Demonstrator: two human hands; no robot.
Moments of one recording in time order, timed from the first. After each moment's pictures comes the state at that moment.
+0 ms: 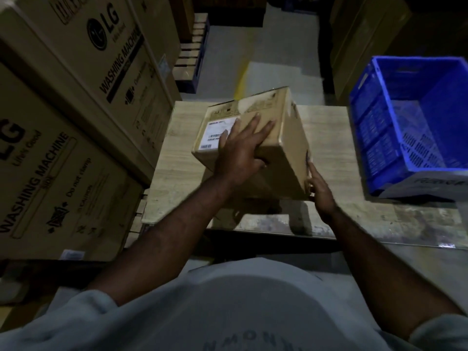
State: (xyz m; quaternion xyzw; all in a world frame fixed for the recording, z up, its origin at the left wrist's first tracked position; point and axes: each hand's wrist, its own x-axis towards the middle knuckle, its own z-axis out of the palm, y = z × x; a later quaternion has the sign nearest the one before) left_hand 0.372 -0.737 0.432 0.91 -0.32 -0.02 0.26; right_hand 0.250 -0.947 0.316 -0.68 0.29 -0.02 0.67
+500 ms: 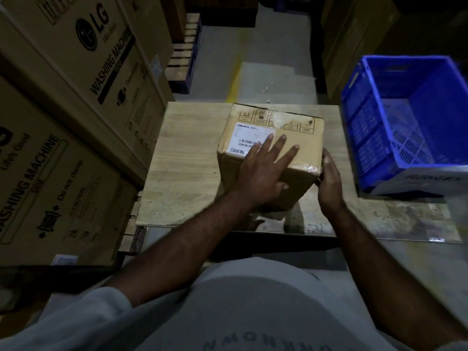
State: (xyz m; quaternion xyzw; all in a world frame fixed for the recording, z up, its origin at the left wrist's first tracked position) left_hand 0.329 -0.779 0.403 0.89 -0.44 0.00 0.09; right_hand 0.243 -0.947 0.355 -0.67 0.29 -0.17 0.67
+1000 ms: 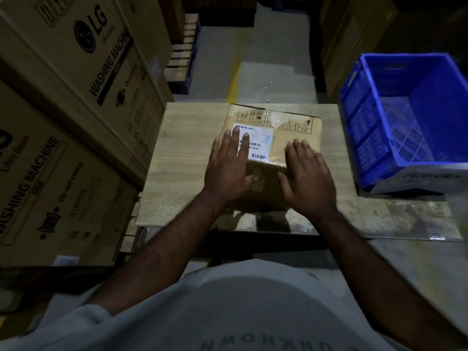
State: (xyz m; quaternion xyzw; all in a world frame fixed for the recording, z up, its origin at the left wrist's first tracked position) left_hand 0.354 -0.730 0.398 0.95 -0.32 0.02 0.04; right_hand 0.243 -0.911 0.384 -0.98 0.09 -0.17 0.08
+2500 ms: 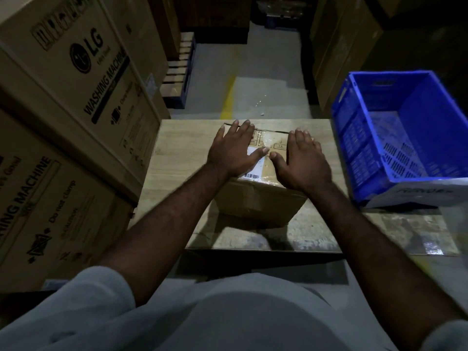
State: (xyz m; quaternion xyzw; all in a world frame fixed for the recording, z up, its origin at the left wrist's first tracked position) left_hand 0.445 -0.788 0.410 0.93 -0.36 -0.02 0.07; right_hand 0.321 -0.948 0.421 -0.98 0.19 -0.01 0.08
